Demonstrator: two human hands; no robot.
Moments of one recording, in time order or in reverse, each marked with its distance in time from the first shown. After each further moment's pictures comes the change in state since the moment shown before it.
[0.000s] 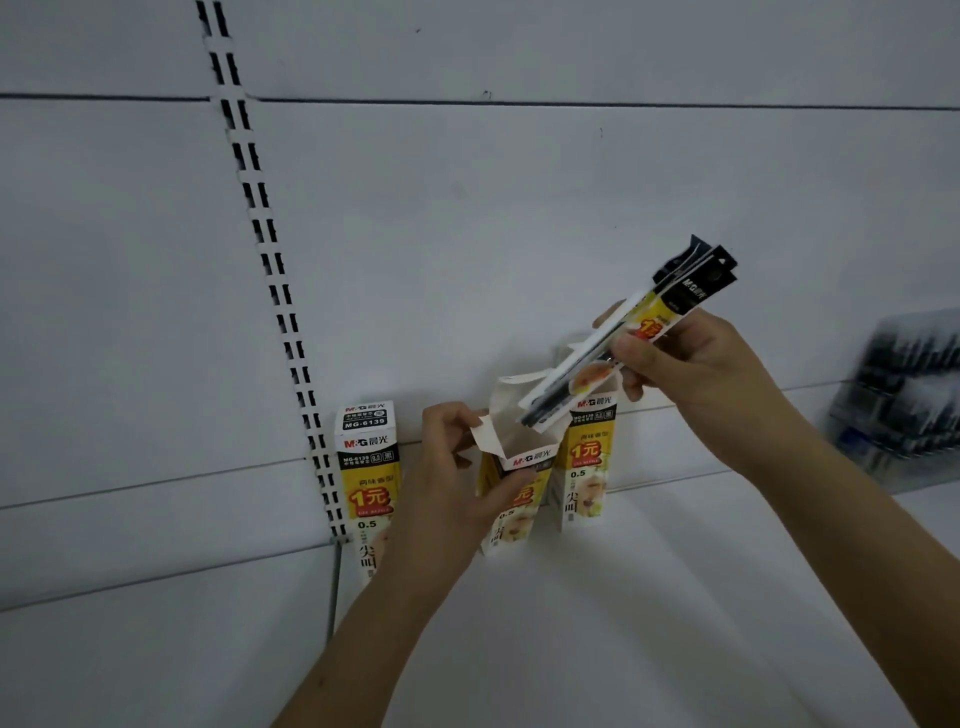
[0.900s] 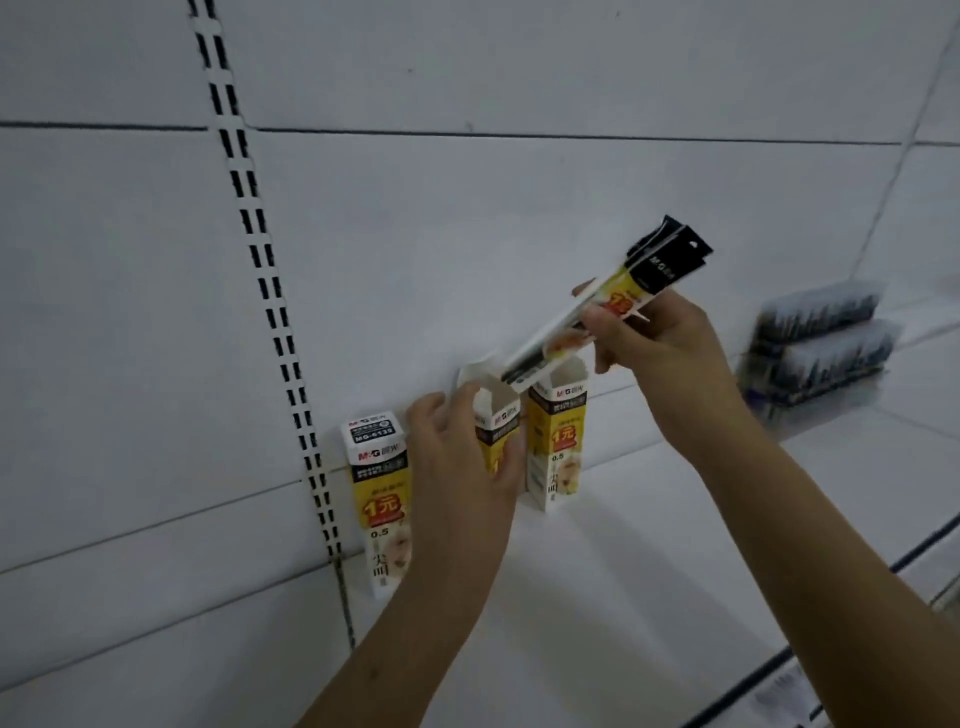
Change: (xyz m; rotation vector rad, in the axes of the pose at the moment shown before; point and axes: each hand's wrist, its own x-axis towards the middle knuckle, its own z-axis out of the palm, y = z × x) left_hand -0.002 0.031 -0.019 0.227 0.008 0.040; right_hand -0.014 -0.034 0.049 -0.095 0.396 -0.036
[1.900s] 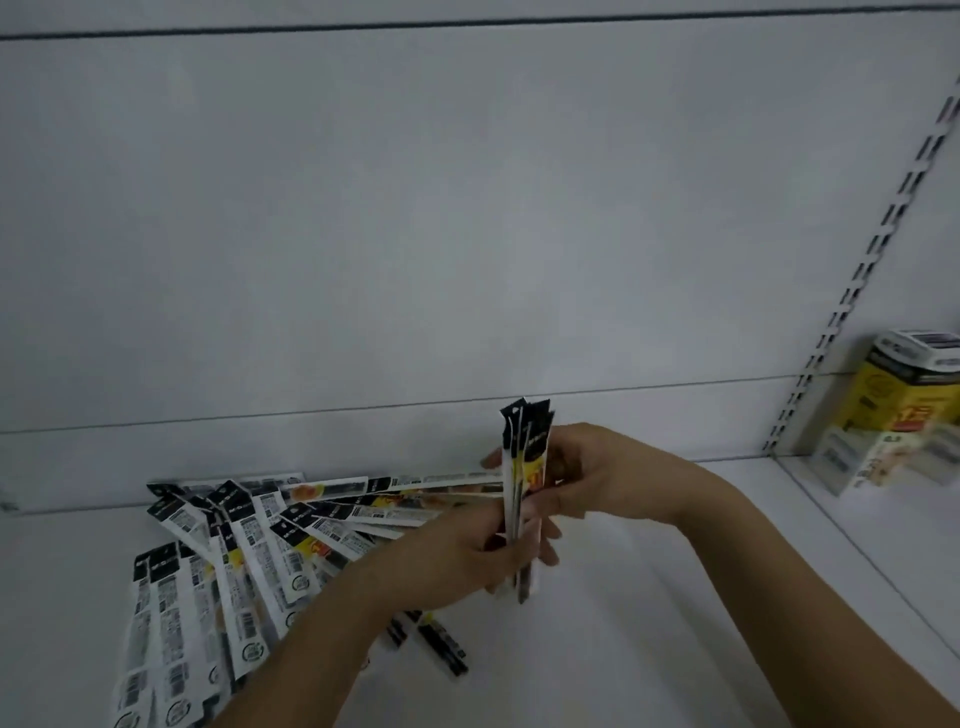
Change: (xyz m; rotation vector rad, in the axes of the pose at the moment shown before) left_hand -0.113 -0.268 -0.407 -0.227 -0.807 -0.335; right_hand -0.182 -0.038 0.438 0.012 -1.239 0.270
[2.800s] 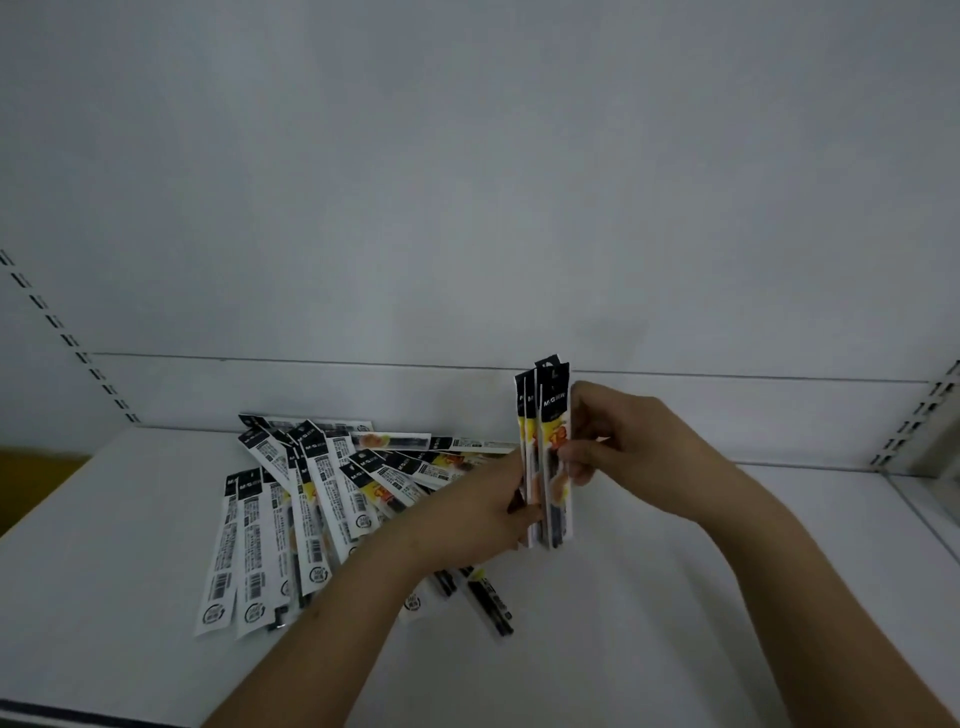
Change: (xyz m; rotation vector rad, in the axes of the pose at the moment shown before) left_hand -0.014 -0.017 -0.010 0.178 0.170 -0.022; right_hand 0.019 0.001 0.017 -0.251 0.238 -0.107
